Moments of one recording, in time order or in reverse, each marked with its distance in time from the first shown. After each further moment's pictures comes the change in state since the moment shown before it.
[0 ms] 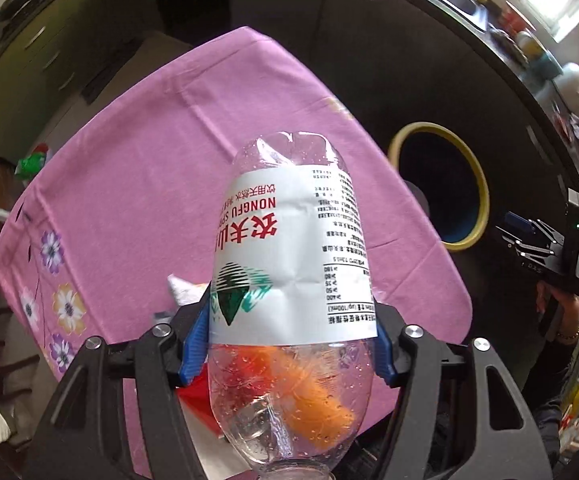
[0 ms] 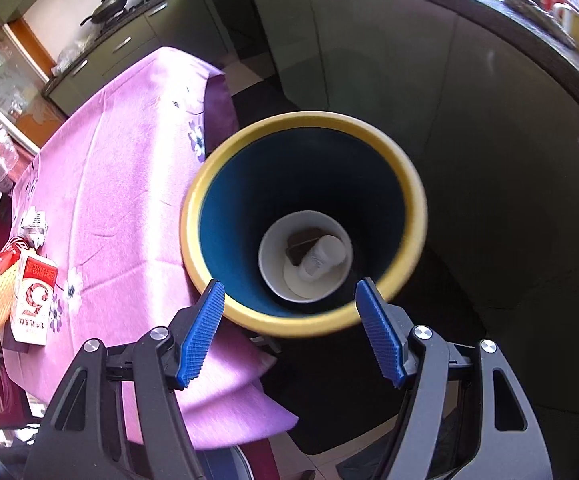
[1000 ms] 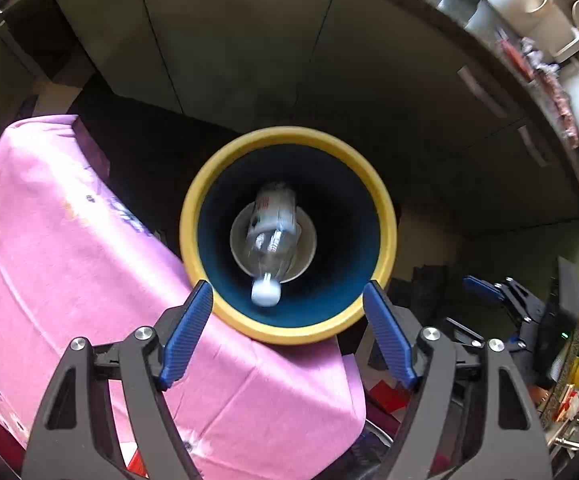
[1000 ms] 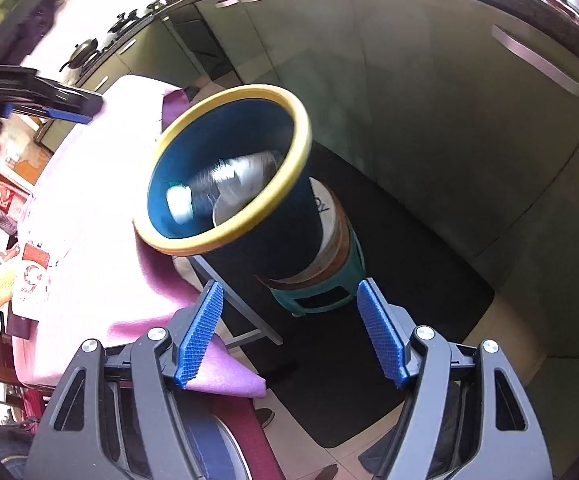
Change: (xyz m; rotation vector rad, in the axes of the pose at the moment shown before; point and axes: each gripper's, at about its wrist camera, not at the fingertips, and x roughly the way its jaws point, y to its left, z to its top) left arm 0.094 -0.200 0.099 0.233 0.064 -0.121; right arm -0.022 -0.092 -0.080 0.149 -0.040 0.052
